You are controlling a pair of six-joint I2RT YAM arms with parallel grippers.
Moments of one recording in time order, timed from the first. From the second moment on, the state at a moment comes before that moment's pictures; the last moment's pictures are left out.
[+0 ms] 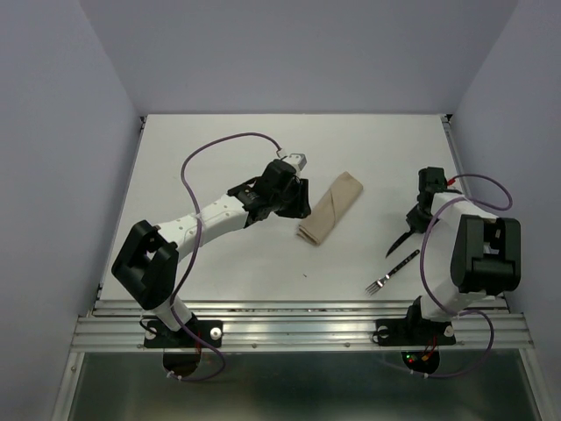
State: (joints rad) left arm -0.77 1.59 1.16 -0.28 0.06 -0.52; right arm -0.12 1.61 0.90 -0.50 0.31 0.72
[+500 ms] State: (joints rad) left arm -0.77 1.60 1.19 -0.36 0.04 -0.53; right arm 0.22 1.47 0.75 -0.41 0.22 0.95
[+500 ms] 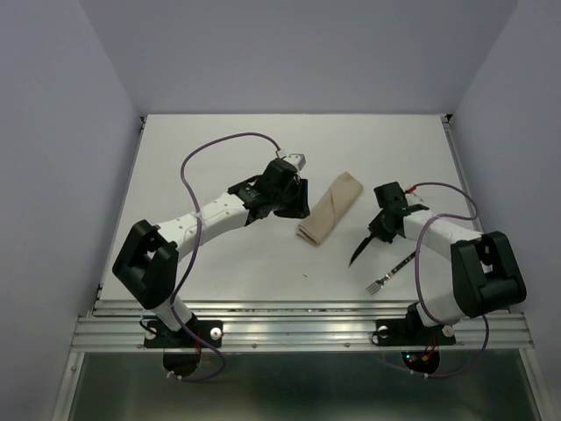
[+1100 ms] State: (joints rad) left arm -0.77 1.61 1.22 -0.39 0.05 -0.55; right arm 0.58 1.41 0.68 -0.34 0.22 1.34
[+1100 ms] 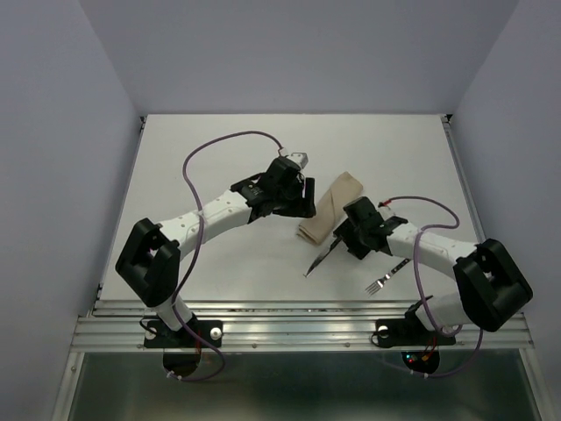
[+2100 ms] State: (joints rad) left arm -1.10 2.16 1.71 -0.62 -0.19 -0.43; right arm -0.05 1.24 0.77 -0.52 0.17 0.79
